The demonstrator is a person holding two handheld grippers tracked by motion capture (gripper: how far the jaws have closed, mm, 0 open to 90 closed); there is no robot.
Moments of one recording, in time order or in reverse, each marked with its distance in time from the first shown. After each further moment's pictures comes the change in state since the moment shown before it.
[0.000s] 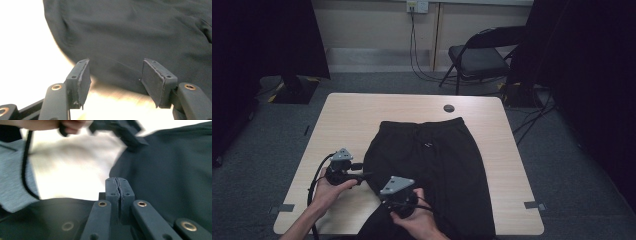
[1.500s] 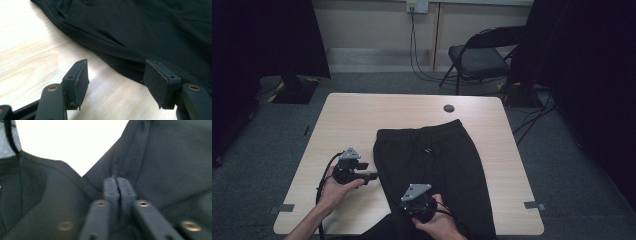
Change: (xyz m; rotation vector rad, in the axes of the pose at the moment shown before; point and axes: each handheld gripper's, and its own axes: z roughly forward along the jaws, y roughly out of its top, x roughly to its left) left arm -0.010 0.010 0.017 0.043 0.003 -0.001; right arm -0.024 -0.053 -0.004 0.135 0.040 -0.019
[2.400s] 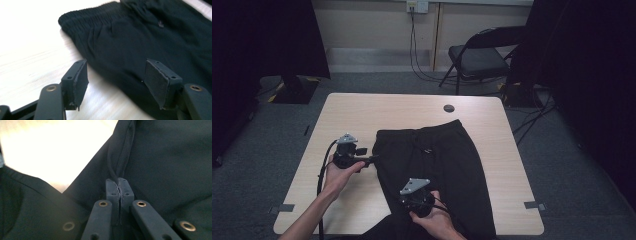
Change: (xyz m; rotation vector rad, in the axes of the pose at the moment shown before) left arm 0.031 0.032 0.013 -0.064 0.025 -0.084; right arm -0.007 0.006 0.010 -0.012 -0.029 0.045
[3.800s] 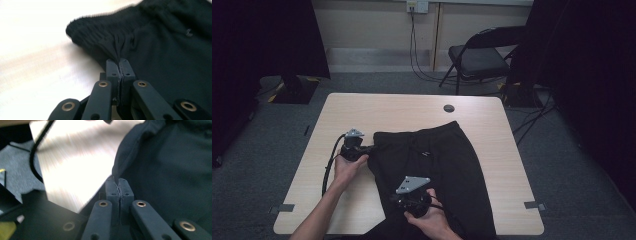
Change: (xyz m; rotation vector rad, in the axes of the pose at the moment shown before) left arm 0.013 0.013 0.020 -0.074 0.024 -0.044; right arm 0.013 0.026 -0.023 -0.131 0.076 0.001
